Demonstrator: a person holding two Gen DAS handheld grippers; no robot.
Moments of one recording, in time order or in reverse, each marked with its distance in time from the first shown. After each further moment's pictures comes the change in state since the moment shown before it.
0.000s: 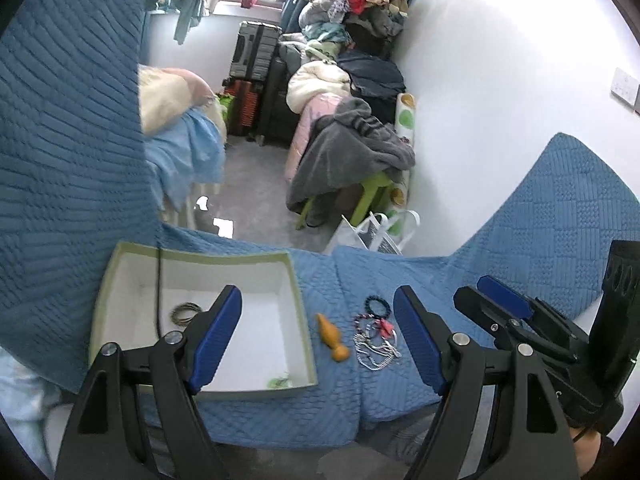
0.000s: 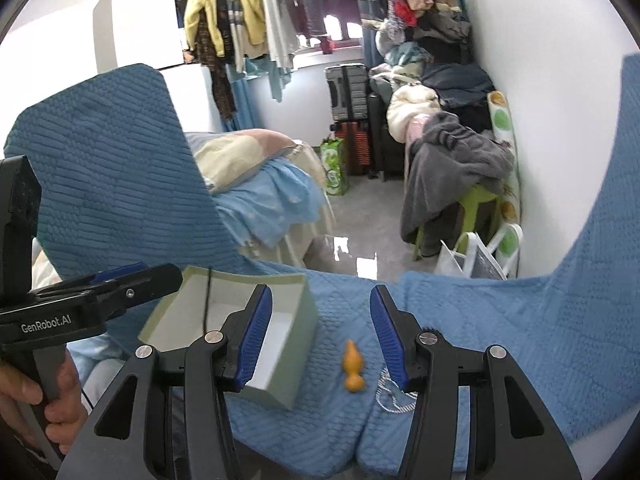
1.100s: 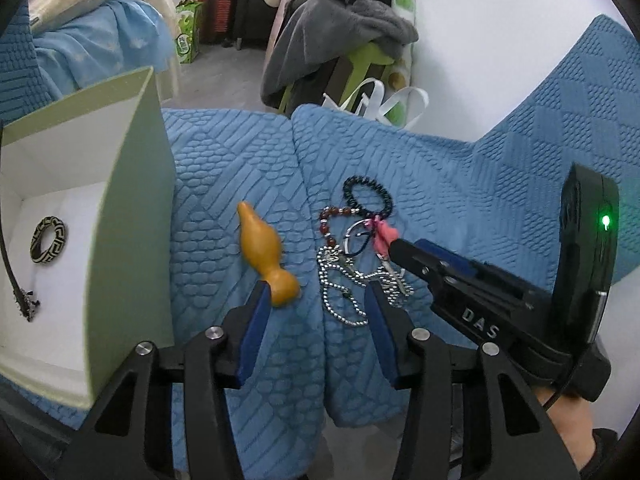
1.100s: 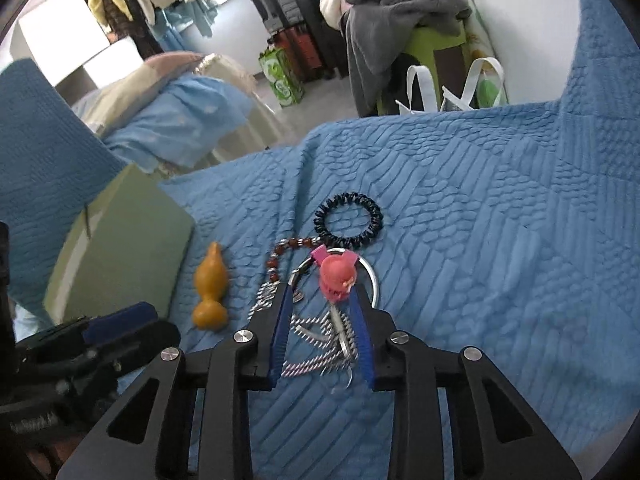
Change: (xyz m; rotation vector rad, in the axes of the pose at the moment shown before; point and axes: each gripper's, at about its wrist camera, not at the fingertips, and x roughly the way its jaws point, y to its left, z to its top) left arm 0.186 -0.060 -0.095 0.038 0.317 0.026; right arm 0.145 -0.145 -0.117 0.221 0.315 0.004
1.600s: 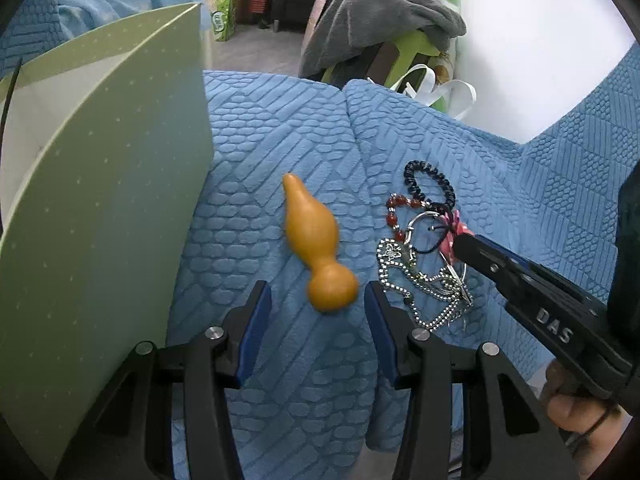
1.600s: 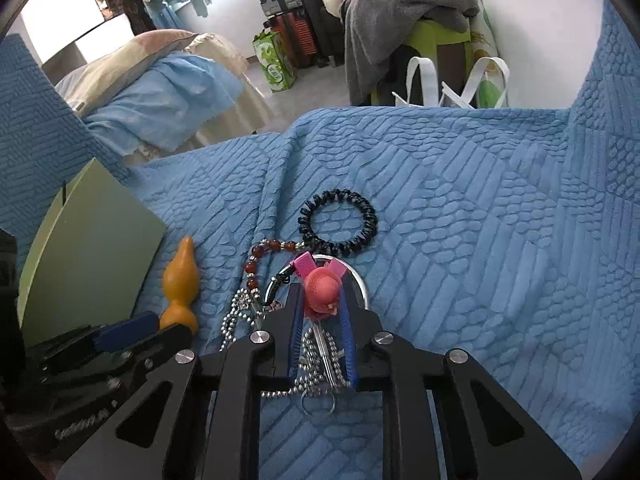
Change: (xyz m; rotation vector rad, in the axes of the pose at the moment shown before) left arm 0.034 0.025 -0.008 -0.085 0.035 0.074; right arm 0.008 -0.002 0.006 -0.013 0.031 -0.033
